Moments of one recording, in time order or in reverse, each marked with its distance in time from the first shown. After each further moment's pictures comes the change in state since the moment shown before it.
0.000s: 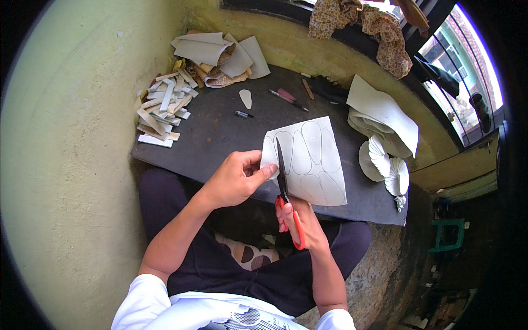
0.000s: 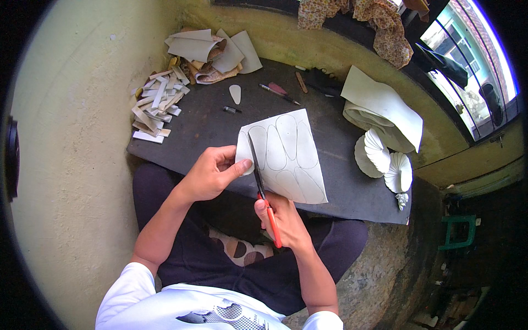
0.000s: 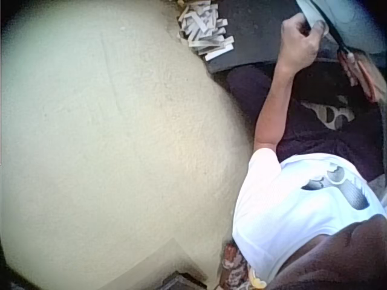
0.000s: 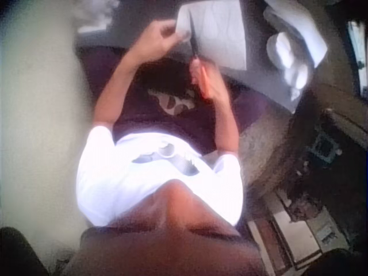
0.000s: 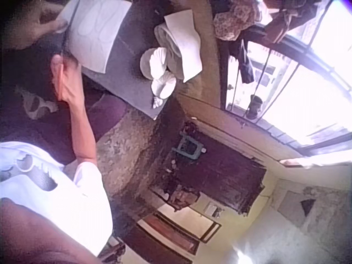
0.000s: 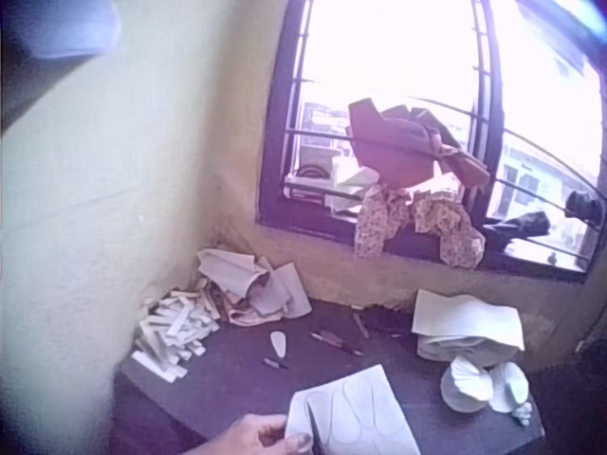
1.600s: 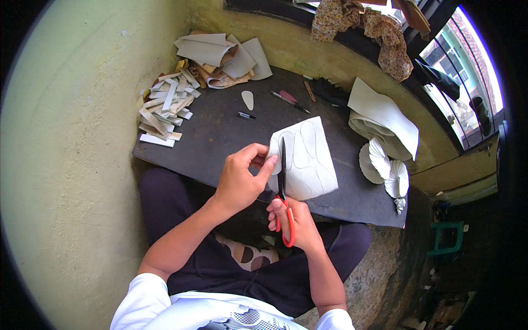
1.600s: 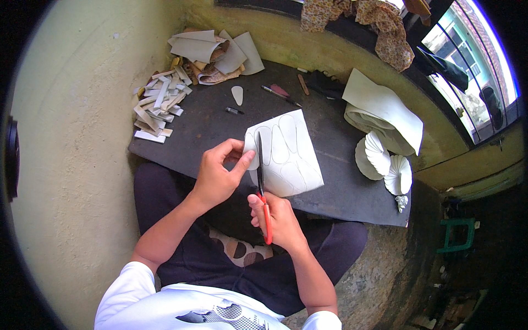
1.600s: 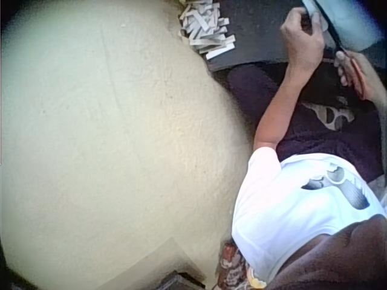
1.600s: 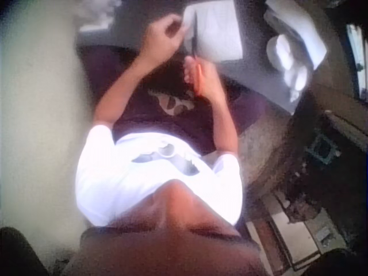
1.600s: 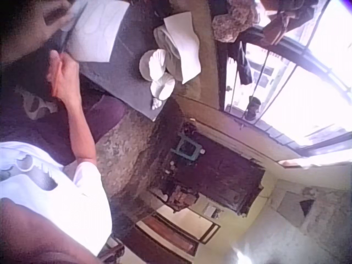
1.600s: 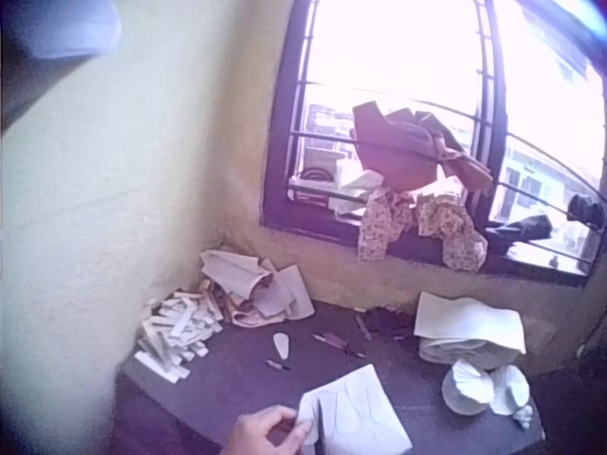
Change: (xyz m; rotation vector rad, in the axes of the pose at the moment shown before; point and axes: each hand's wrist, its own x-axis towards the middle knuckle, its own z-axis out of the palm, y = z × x) left_hand 0.005 -0.007 0.018 0.334 0.358 0.225; right_hand 0.003 -0.006 0.015 0.121 0.049 0.125
